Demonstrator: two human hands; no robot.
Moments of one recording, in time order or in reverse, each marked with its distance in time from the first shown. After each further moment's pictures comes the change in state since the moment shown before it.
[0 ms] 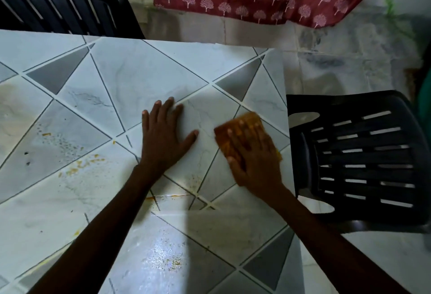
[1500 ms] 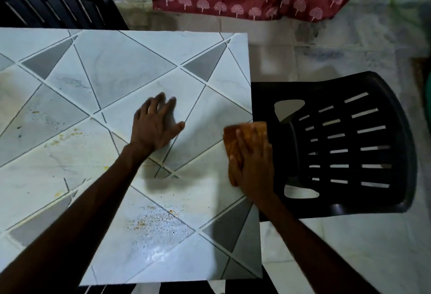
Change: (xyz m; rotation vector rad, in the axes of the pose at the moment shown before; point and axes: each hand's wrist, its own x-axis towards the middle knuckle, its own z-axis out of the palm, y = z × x) left_hand -0.028 0.048 0.020 0.167 -0.102 -0.008; right_hand -0.100 0.057 -0.004 0.071 -0.006 0.220
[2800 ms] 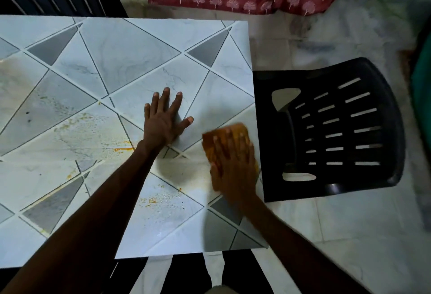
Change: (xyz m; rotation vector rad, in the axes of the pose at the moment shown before) left_hand -0.033 0.008 0.011 -0.129 -0.096 -0.026; right_hand -0.067 -0.069 0.006 -0.080 0.012 -0.076
